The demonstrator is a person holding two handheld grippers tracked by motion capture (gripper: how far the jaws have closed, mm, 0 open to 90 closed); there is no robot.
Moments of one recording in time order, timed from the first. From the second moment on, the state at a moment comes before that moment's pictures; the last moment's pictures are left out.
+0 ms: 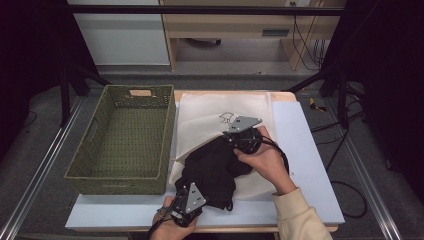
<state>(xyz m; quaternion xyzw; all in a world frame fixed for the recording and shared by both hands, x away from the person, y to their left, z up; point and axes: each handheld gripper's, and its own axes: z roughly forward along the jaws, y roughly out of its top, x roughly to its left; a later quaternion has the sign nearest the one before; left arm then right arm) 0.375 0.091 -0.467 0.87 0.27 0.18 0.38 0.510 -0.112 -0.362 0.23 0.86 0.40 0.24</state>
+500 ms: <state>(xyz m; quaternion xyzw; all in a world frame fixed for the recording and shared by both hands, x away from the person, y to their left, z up) 0.392 0.081 -0.471 0.87 0.27 0.19 0.37 0.510 -0.111 -0.363 0.23 0.86 0.40 0.24</state>
